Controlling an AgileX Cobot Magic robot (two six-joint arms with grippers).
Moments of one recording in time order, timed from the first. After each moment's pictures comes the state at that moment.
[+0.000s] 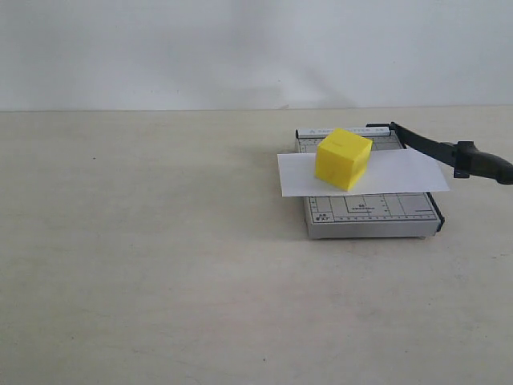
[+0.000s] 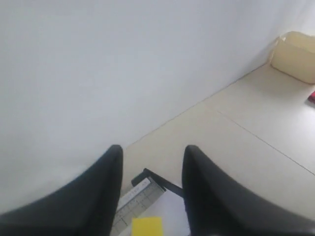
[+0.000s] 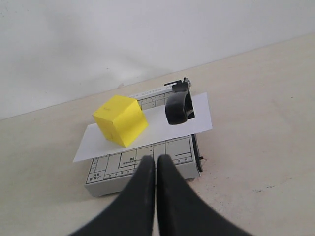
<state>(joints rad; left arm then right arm) -0.84 1.77 -2.25 -0.07 0.90 0.02 0.15 0.38 -0.10 0.11 0.03 0.22</state>
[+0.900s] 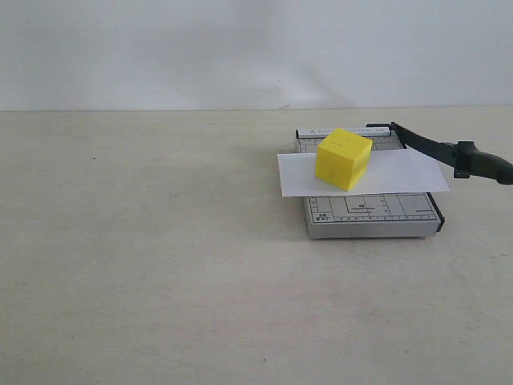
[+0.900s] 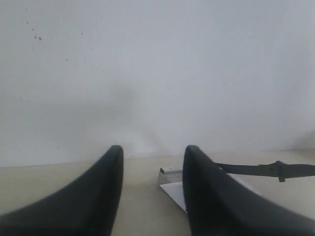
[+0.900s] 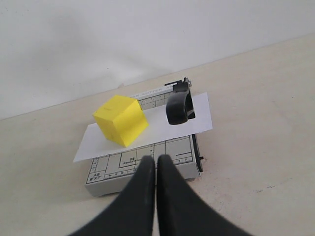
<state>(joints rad) -0.61 0.30 -0.07 -0.07 -0.27 -0.09 0.15 0.38 -0.10 0.11 0.03 0.22</state>
